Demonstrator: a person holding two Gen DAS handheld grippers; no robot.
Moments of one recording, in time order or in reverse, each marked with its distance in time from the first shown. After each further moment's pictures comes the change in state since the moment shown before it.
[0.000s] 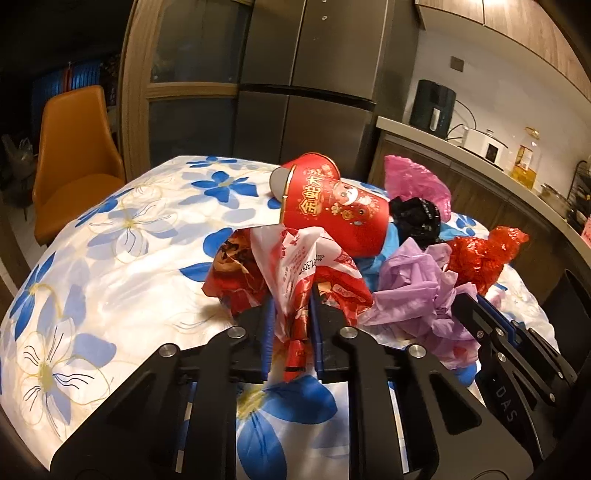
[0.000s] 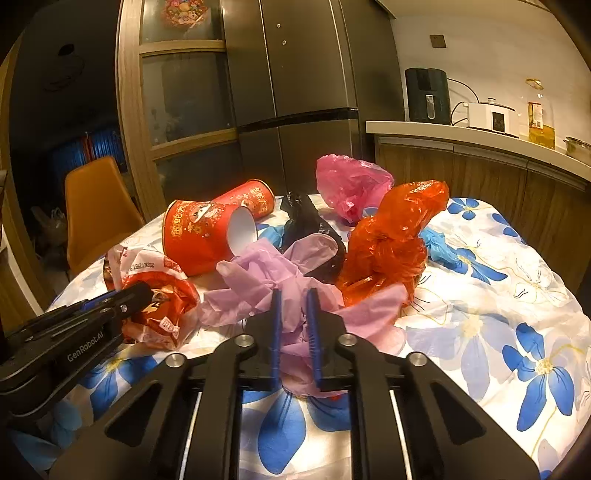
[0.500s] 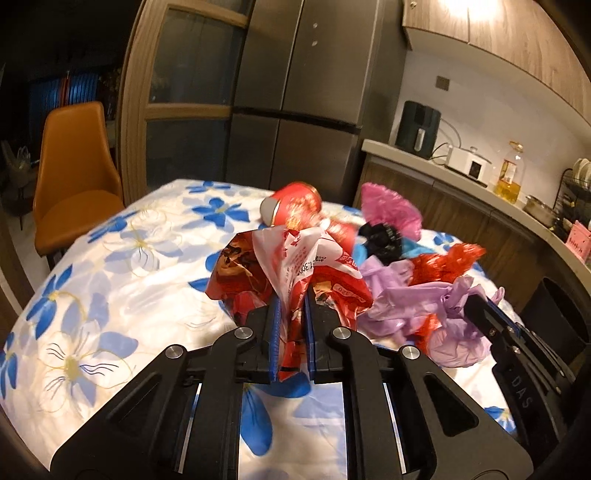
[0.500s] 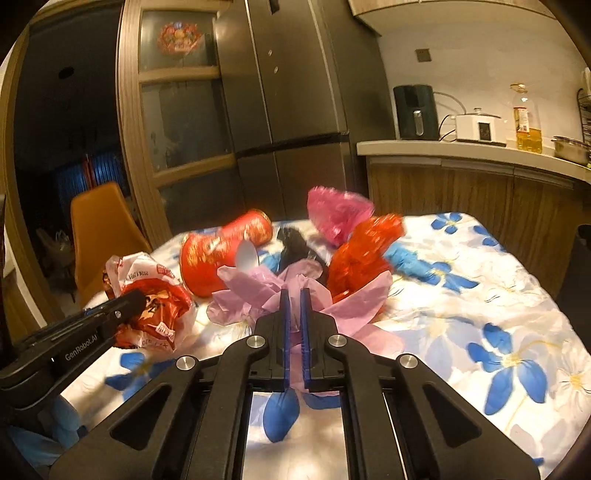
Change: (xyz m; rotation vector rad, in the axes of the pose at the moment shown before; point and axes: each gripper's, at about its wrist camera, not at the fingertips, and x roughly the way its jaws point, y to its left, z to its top) left arm -0.054 -0.009 0.004 0.011 -0.093 -0.036; right arm -0.059 -0.010 0.009 0.055 -0.102 0.006
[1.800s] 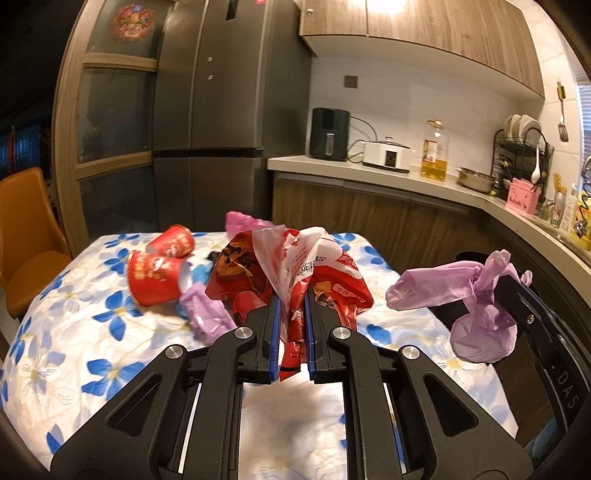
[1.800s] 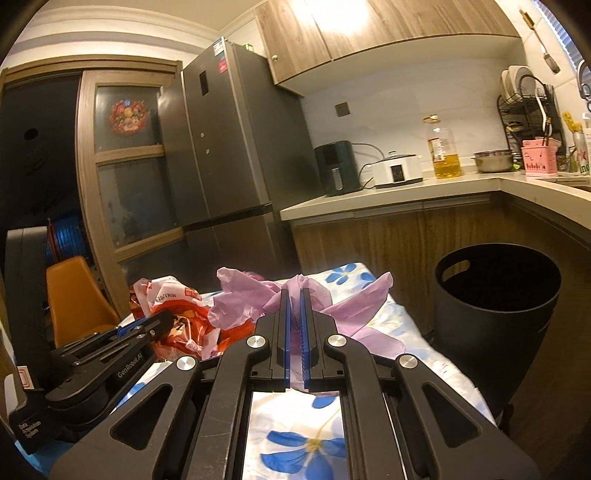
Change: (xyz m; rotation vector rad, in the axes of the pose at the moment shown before) left arm -0.055 -0.159 -0.008 0.207 -0.070 -0.188; right arm -0.143 -0.104 0.014 0.131 -0.225 -0.190
